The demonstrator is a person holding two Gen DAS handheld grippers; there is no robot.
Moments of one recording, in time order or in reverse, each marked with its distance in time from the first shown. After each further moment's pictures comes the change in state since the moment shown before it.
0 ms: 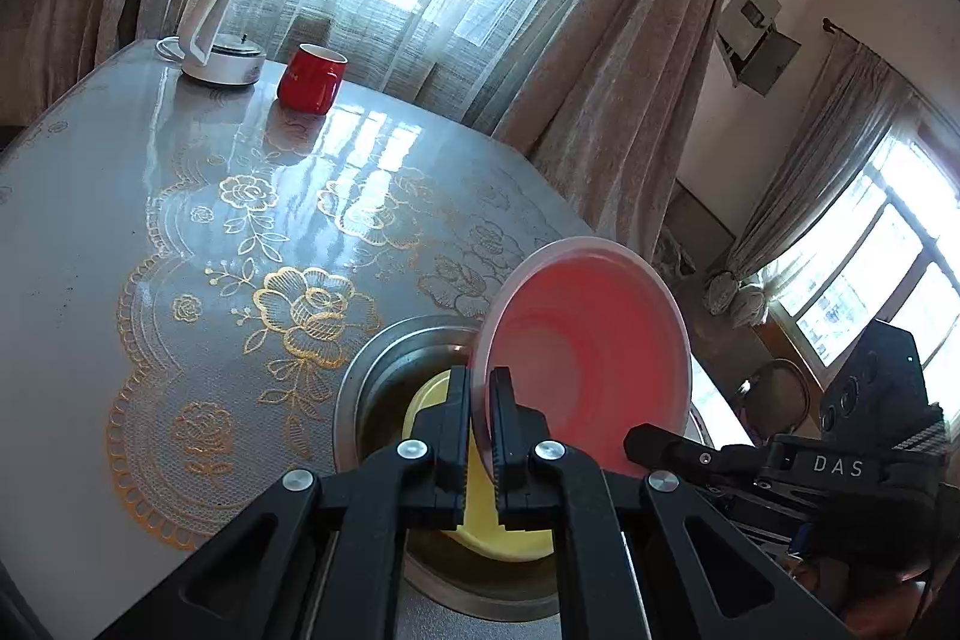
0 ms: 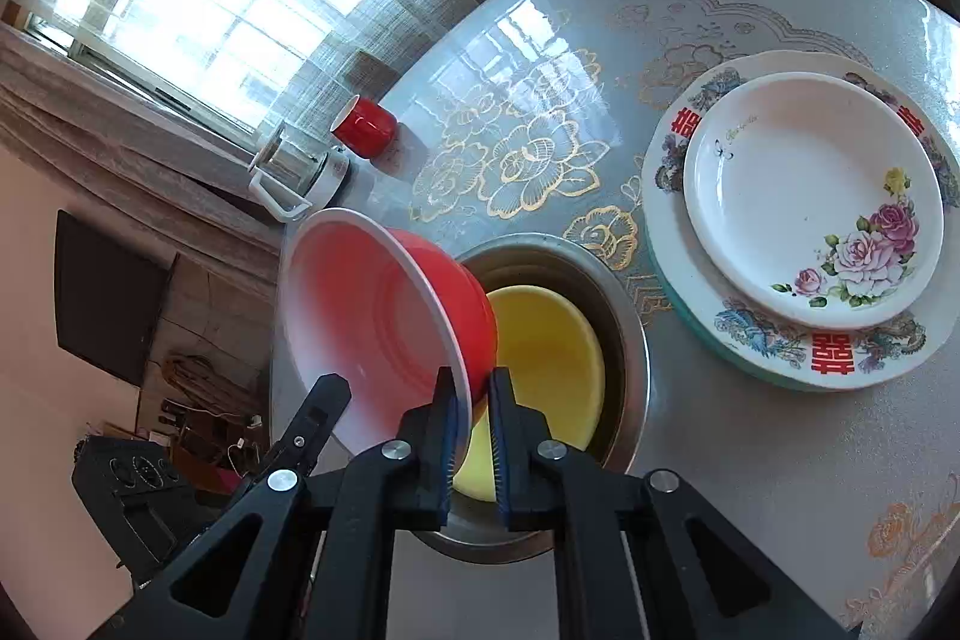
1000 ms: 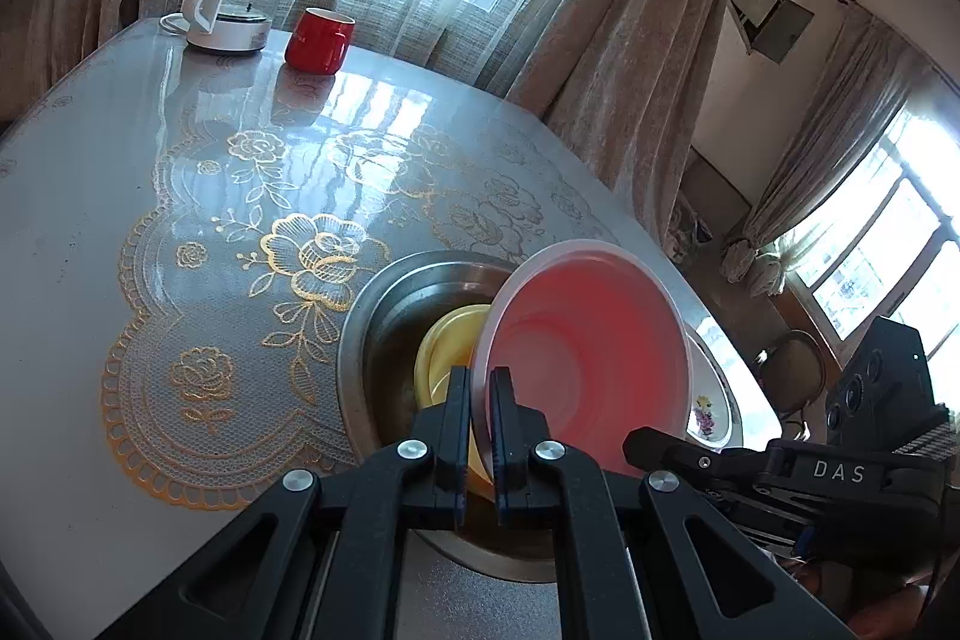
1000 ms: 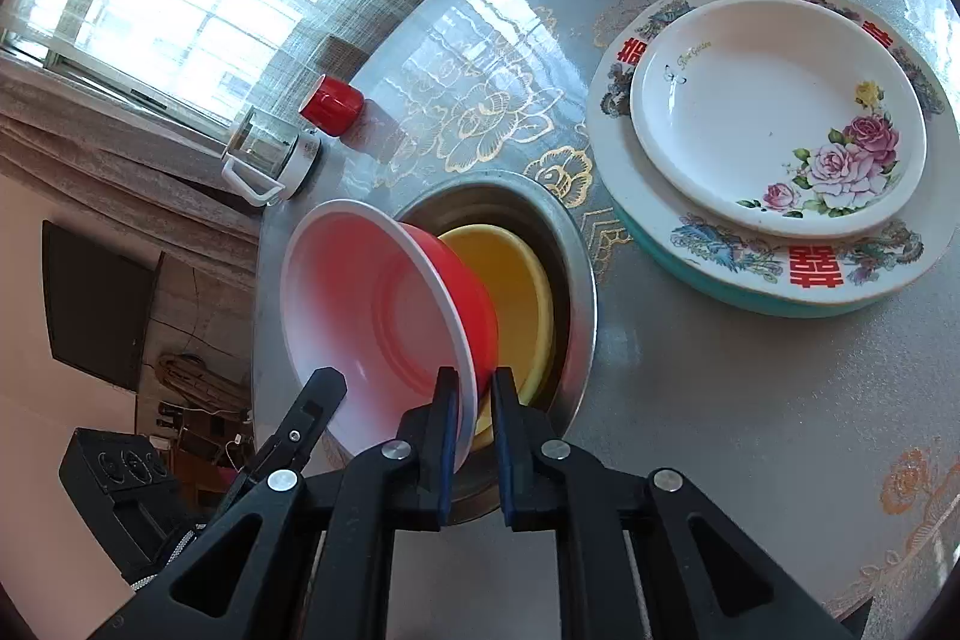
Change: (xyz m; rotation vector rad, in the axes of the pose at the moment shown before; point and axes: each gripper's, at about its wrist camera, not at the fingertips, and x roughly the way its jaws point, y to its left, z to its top) left arm 0.014 0.002 -0.019 0.007 0.080 0.041; right arm 0.005 -0.026 -0.021 0.060 0.047 -0.023
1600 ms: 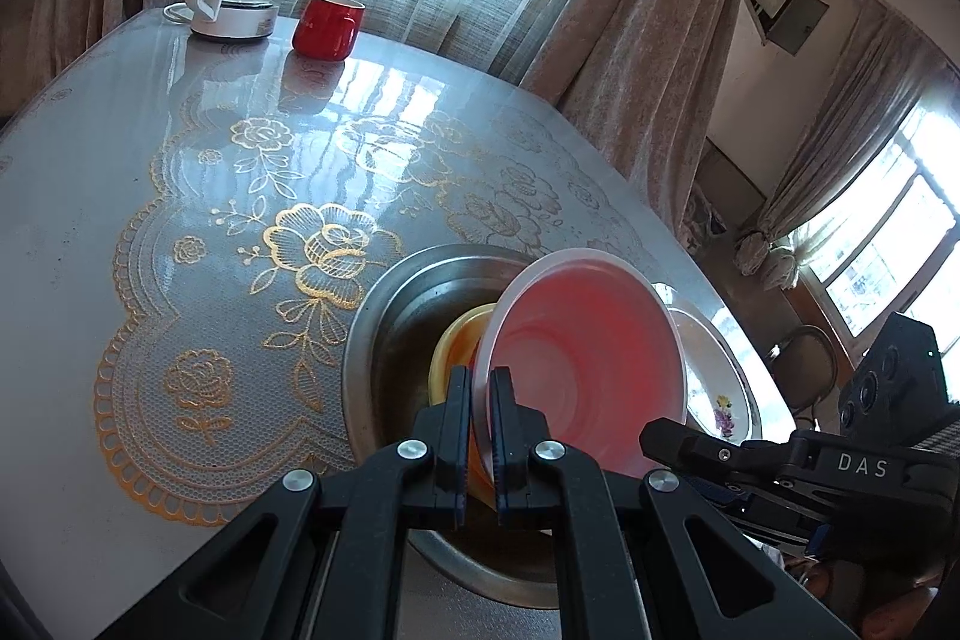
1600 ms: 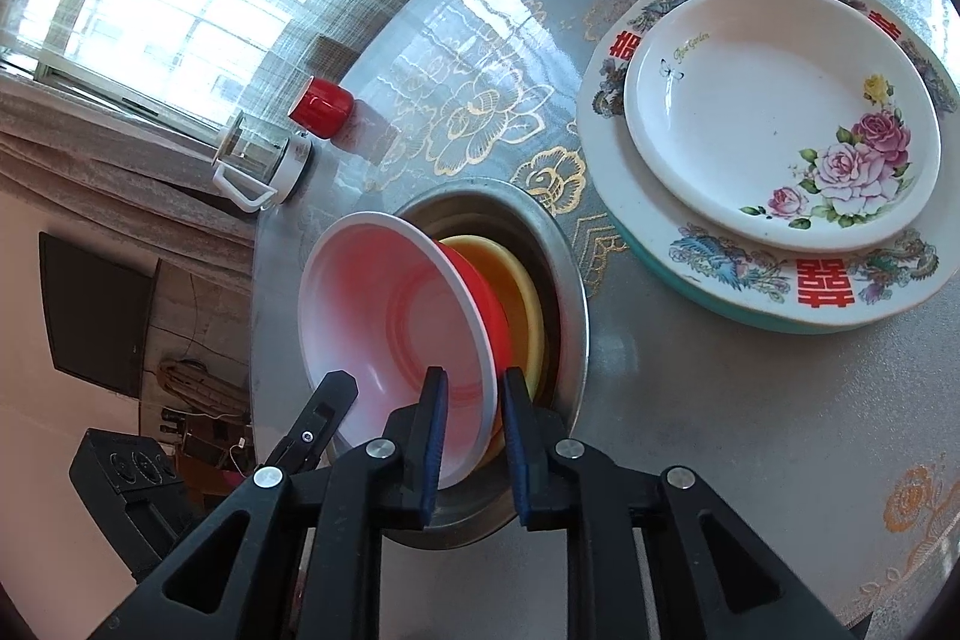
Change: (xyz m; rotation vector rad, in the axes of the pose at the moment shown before) left arm 0.015 0.005 0.004 -0.007 0.031 0.031; right arm 0.005 -0.004 0.006 0.021 0.012 0.002
